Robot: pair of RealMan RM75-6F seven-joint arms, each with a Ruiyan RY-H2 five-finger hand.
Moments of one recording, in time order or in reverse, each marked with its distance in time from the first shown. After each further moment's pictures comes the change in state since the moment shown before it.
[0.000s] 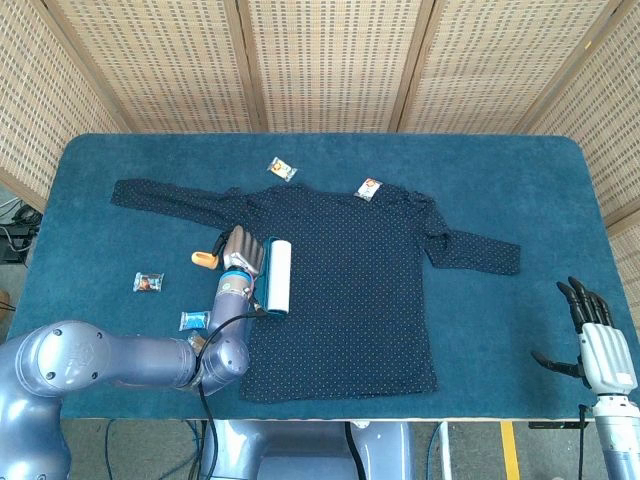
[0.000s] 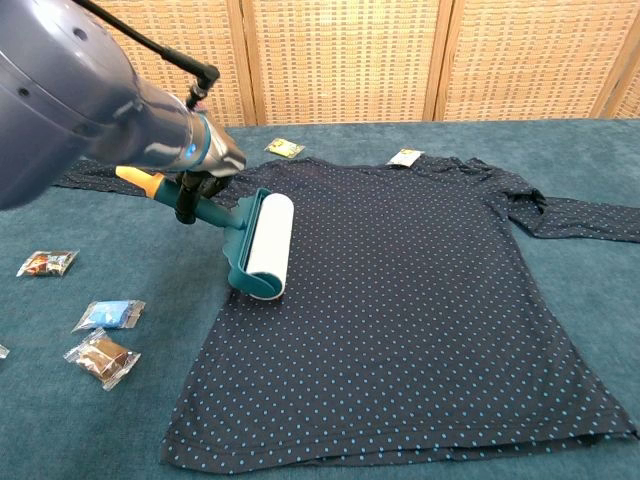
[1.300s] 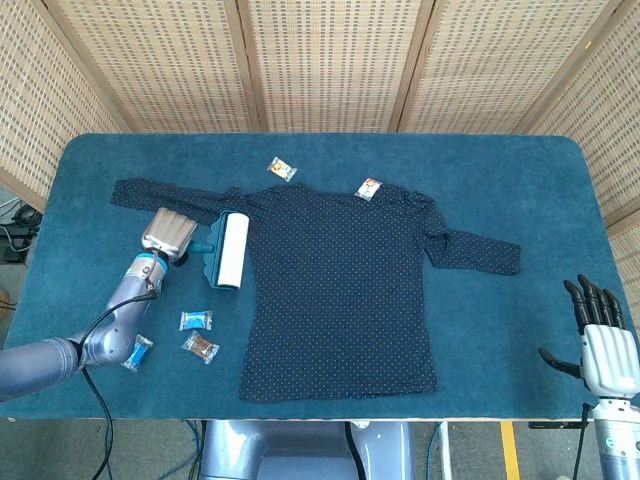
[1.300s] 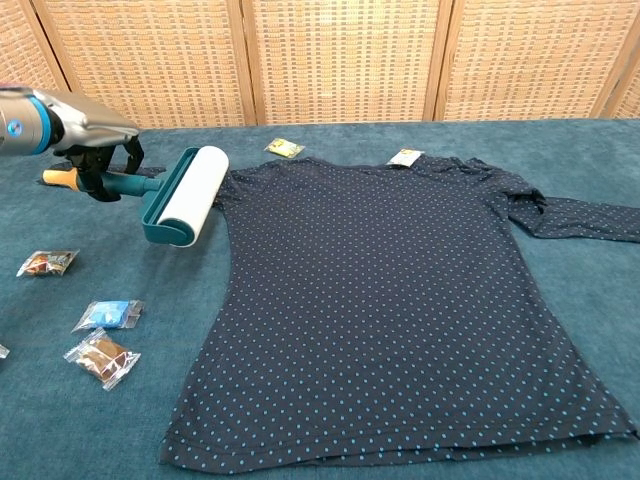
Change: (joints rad) left arm 0.463 0.245 0.013 0.071 0.737 -0.314 -0.678; right arm -0.023 -0.025 0.019 -0.027 0.003 0.086 -0.217
